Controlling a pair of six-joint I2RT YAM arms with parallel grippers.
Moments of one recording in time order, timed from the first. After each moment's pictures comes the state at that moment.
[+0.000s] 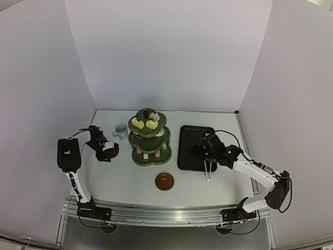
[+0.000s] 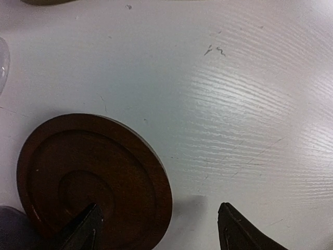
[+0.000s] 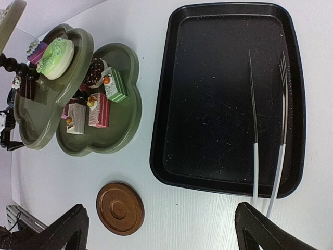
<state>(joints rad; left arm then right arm) 0.04 2.00 1.35 -0.88 0.42 1.44 0.76 1.39 1.19 -0.65 0.15 0.78</state>
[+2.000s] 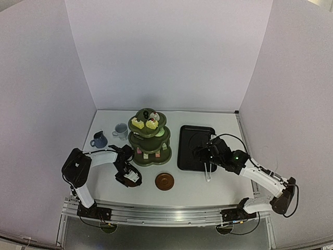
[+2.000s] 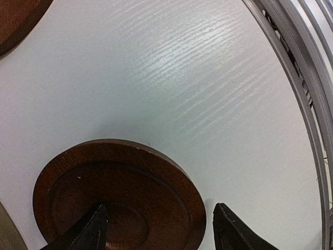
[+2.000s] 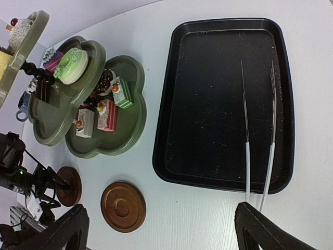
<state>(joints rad) -0.60 1.79 1.02 -0.87 0.36 1.61 0.80 1.25 1.13 -0.65 0.22 0.79</state>
